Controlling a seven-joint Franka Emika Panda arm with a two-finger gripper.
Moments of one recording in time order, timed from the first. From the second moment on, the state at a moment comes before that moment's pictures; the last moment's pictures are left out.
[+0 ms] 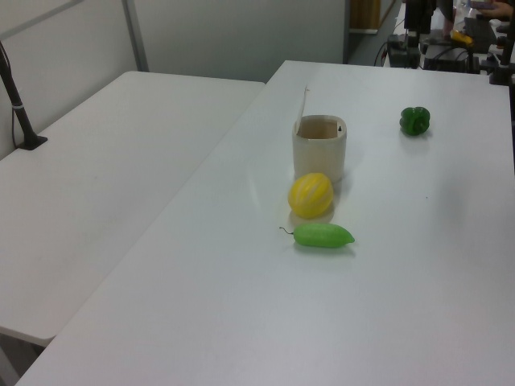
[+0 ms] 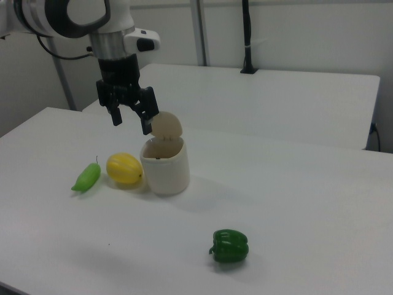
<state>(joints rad) 0.01 -0.01 -0.13 -1.58 -0.02 1.52 -0.07</state>
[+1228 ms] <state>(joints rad) 0.01 -0.01 -0.13 -1.58 0.04 1.52 -0.07</state>
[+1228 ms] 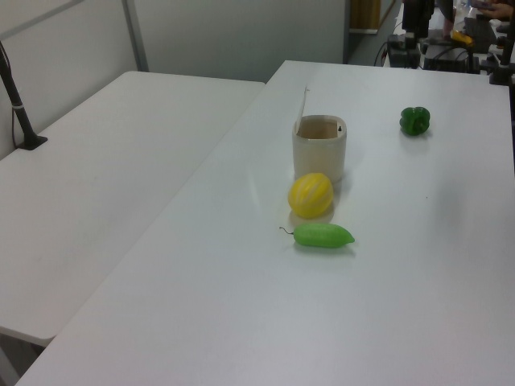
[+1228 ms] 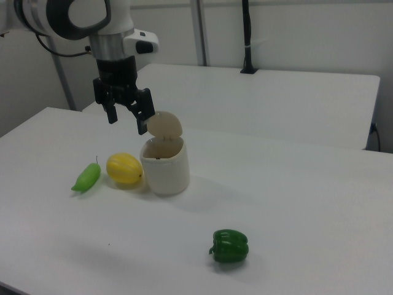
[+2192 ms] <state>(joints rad) -0.02 0.05 -0.13 -1.58 0.13 1.77 -0.07</state>
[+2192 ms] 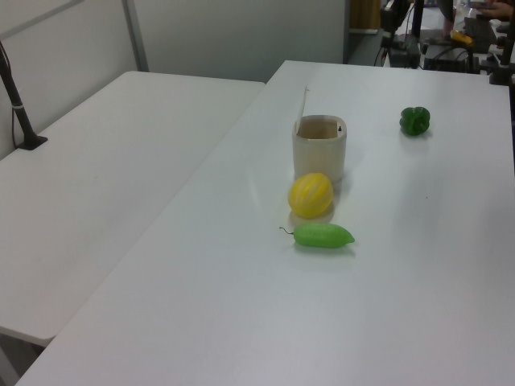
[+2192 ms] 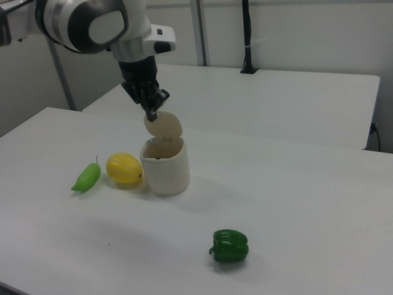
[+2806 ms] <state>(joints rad) -0.02 0.16 -0.13 -1.57 0.14 2.07 -0.01</state>
